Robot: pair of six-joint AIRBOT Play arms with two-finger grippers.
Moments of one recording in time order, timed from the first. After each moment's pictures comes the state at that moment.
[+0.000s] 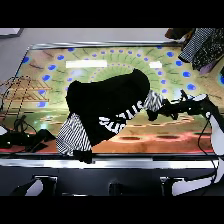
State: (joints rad) left arm 0.42 -0.96 0.57 1.07 -1.31 -1.50; right arm -0.30 -1.68 1.18 -0.81 1.09 1.42
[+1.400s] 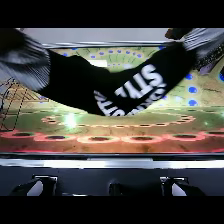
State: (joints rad) left arm 0.29 -0.88 1.80 1.08 -1.02 -1.76; right arm -0.21 -1.08 2.12 -1.65 0.98 1.99
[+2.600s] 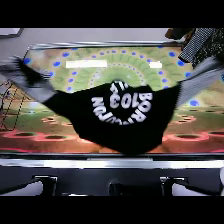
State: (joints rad) left arm 0.23 -1.37 1.85 1.51 -1.29 -1.98; right arm -0.20 -1.42 2.02 -1.73 1.27 2.17
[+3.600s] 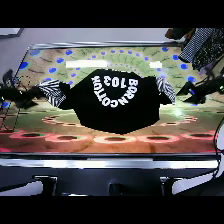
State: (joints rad) left arm 0.28 -1.38 1.26 1.16 -1.16 -1.63; right arm -0.41 -1.76 1.70 -1.05 1.51 1.52
